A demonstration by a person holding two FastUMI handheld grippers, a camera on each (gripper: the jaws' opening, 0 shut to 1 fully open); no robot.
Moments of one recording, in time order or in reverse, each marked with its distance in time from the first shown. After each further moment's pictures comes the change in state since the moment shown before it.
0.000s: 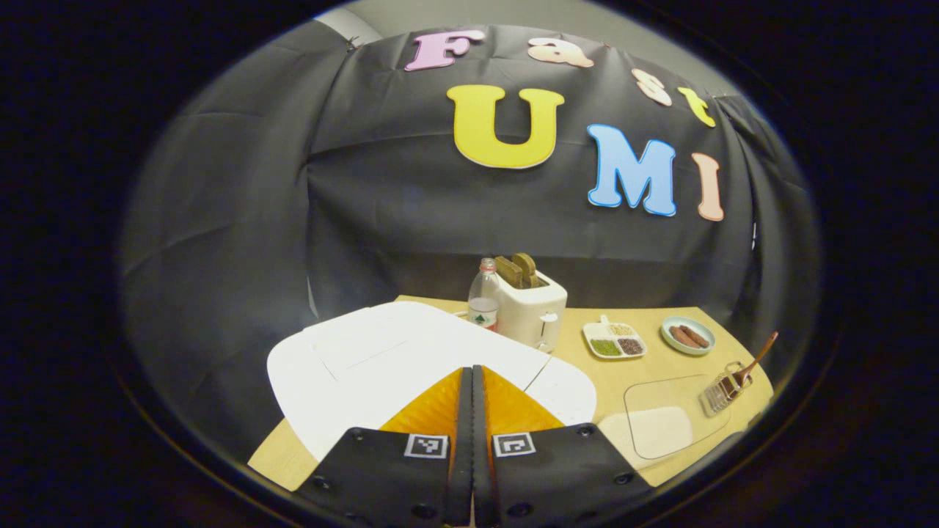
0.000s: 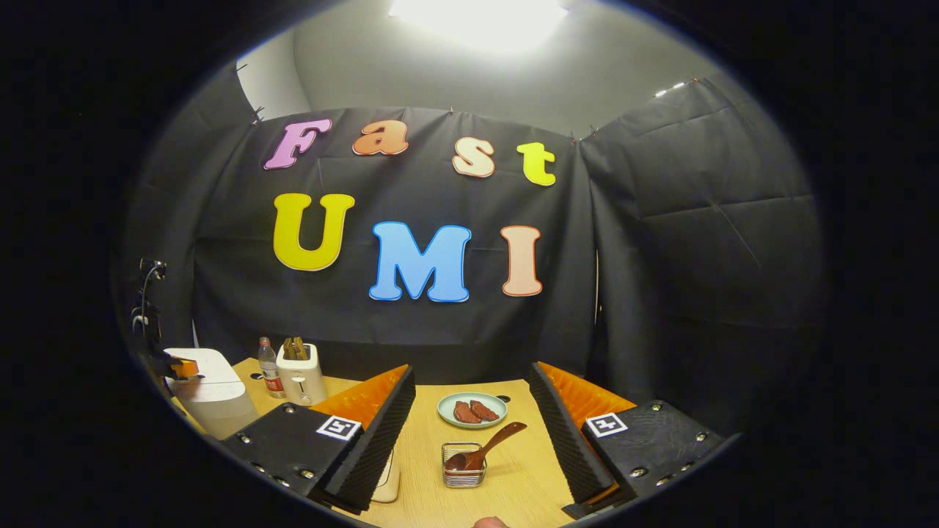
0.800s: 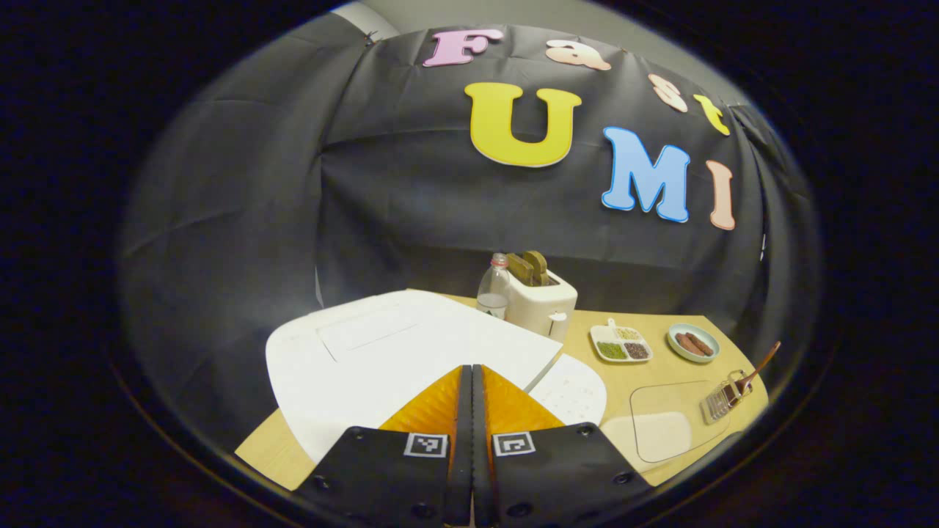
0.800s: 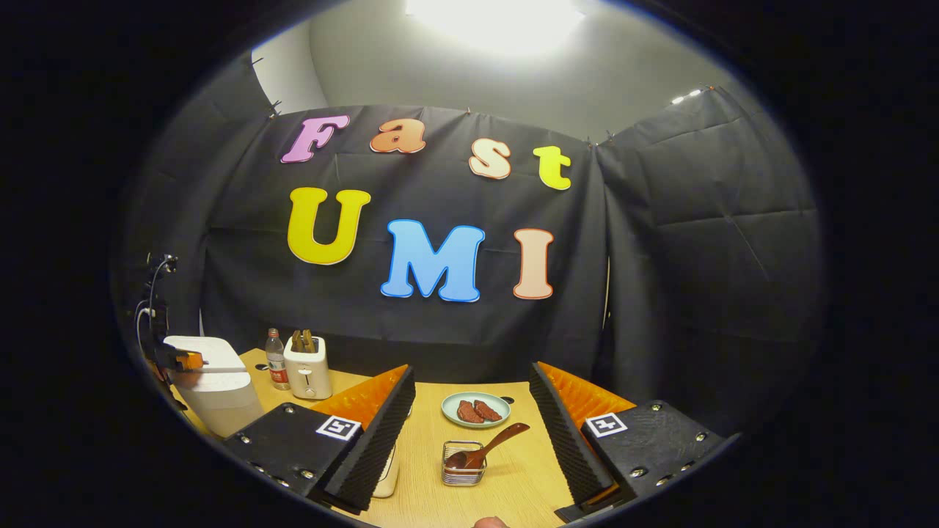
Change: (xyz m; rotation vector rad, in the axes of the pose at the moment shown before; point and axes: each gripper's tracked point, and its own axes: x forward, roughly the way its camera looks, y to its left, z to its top) left arm -0.003 0.009 0.017 -0.035 -0.051 0.044; right arm 0.001 0.007 -0.001 -0.042 0.003 0.064
